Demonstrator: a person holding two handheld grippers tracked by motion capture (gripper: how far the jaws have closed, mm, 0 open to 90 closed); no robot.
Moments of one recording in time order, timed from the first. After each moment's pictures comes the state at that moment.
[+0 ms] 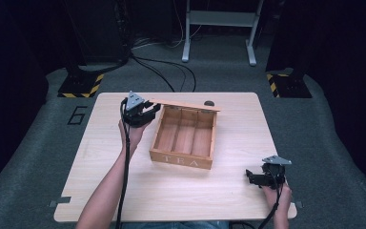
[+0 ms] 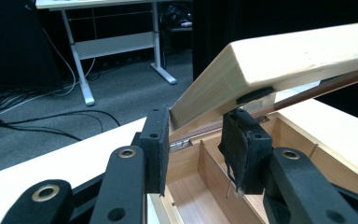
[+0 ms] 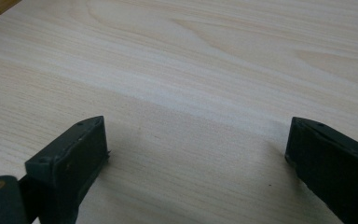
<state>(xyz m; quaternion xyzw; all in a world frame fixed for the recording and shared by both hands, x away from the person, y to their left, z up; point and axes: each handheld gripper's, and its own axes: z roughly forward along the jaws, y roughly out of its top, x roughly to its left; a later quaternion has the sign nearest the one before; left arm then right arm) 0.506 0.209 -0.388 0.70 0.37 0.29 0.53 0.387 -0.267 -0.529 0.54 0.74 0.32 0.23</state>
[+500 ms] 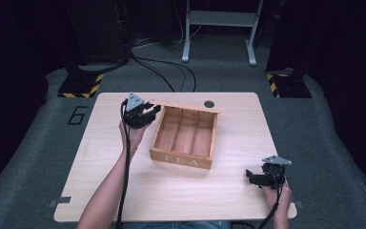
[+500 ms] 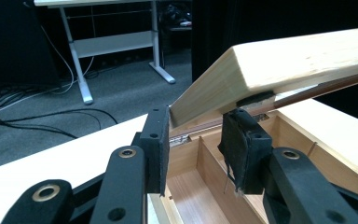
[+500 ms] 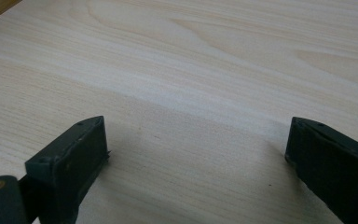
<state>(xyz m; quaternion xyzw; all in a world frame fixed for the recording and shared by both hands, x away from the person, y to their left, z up) 0.505 0.209 -0.391 0.70 0.38 0.28 0.53 0.387 -0.267 -0.529 0.54 0.74 0.32 0.23</state>
